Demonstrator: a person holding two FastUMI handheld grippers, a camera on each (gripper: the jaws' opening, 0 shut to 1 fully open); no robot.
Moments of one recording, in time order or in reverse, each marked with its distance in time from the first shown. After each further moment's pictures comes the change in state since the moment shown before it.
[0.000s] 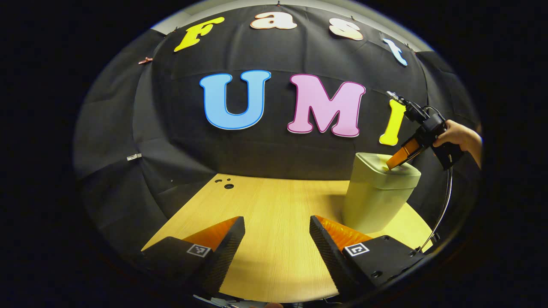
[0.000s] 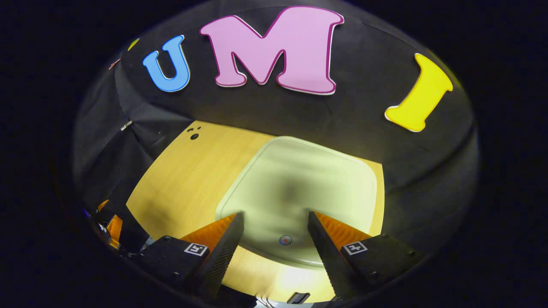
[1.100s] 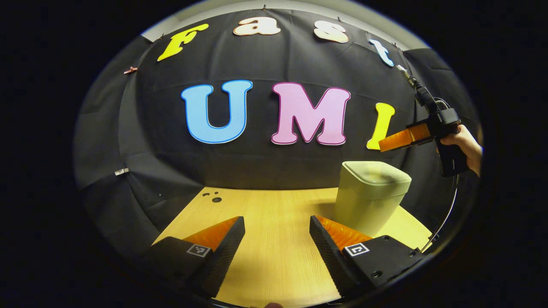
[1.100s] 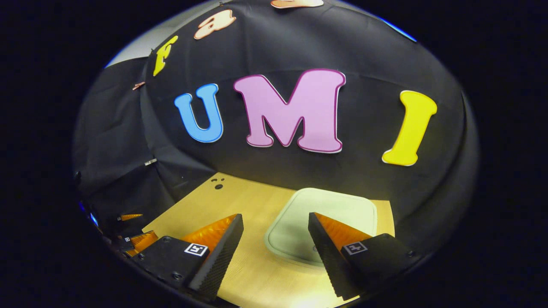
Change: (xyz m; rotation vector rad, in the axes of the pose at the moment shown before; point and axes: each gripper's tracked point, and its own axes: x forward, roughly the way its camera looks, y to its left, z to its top) left arm 0.018 -0.034 0.031 0.076 -0.053 -0.091; right arm -0.097 0.062 0.047 0.016 -0.453 0.099
